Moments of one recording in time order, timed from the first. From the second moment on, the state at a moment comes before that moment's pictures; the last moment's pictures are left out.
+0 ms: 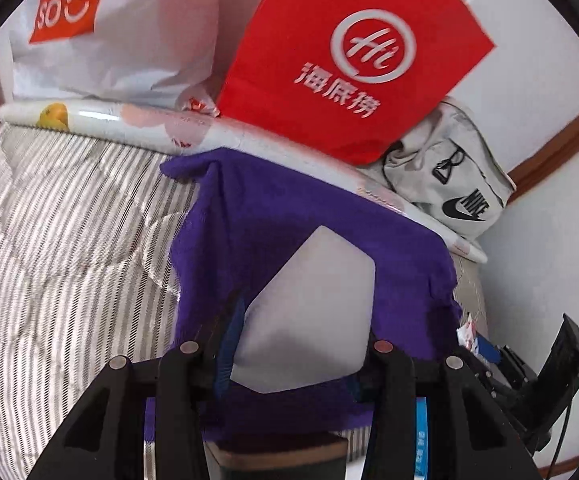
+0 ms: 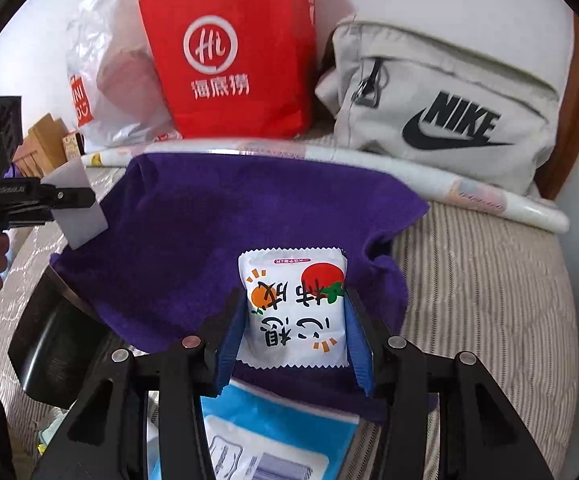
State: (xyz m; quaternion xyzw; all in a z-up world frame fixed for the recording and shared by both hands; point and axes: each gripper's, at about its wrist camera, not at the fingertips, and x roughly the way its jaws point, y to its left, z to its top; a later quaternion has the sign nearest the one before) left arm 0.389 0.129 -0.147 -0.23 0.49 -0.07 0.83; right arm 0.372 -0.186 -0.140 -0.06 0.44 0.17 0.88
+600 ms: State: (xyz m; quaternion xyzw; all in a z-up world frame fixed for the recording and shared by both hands) left arm 0.428 0.121 -0.176 -0.22 0.53 -0.06 0.82; right arm 0.409 -0.182 -0.167 -0.08 0.50 0.16 0.85
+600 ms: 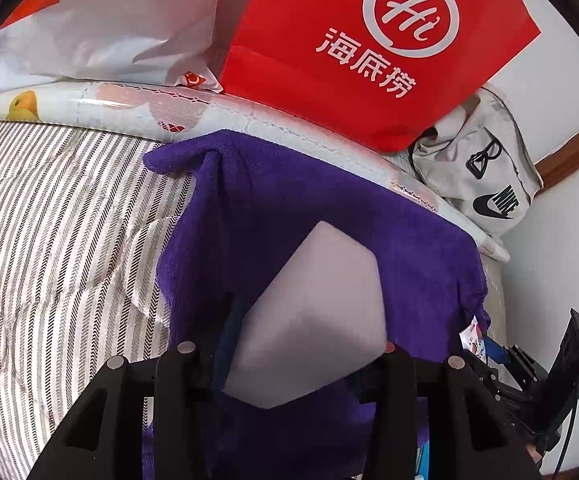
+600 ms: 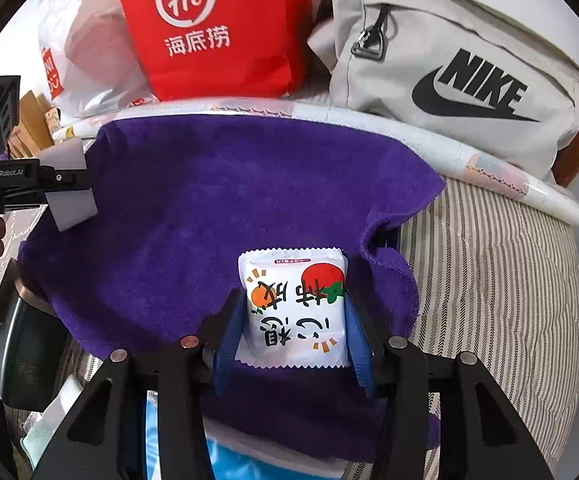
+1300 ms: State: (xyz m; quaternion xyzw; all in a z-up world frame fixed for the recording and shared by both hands) left arm 0.394 0.126 -0.144 -0.18 0.51 -0.05 0.84; right arm 0.398 -0.184 -0.146 -0.05 0.48 0.17 0.86
